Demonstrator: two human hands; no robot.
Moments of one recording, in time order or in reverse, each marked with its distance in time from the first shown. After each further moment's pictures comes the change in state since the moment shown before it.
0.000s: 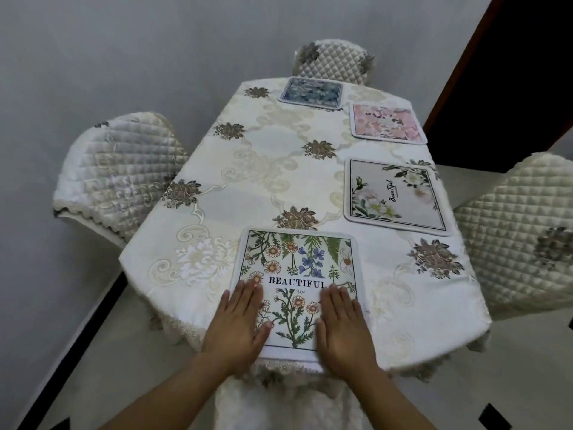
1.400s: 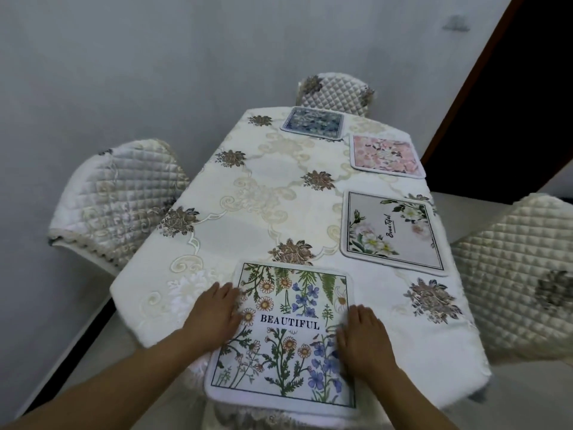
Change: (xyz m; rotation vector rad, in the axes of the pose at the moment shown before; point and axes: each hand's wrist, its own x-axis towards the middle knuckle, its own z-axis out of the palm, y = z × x) left_hand 0.087 -0.054 -0.040 -0.071 -0.041 -0.059; right_hand 0.068 0.057 -0.047 -0.144 -0.128 0.185
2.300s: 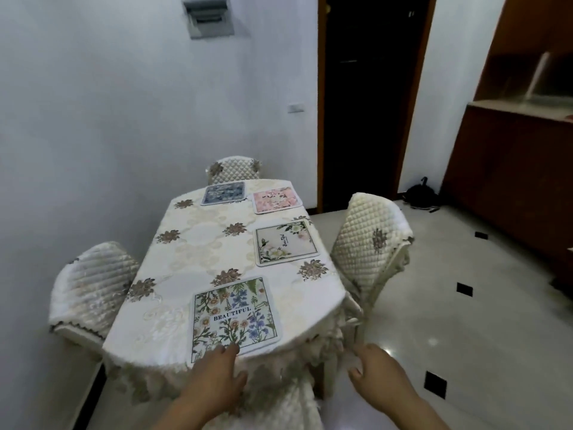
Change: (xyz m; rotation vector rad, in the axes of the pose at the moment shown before) left_hand -0.307 0.226 -0.142 0.090 -0.064 0.185; right_hand -0.425 0.073 -0.139 0.370 0.158 0.223
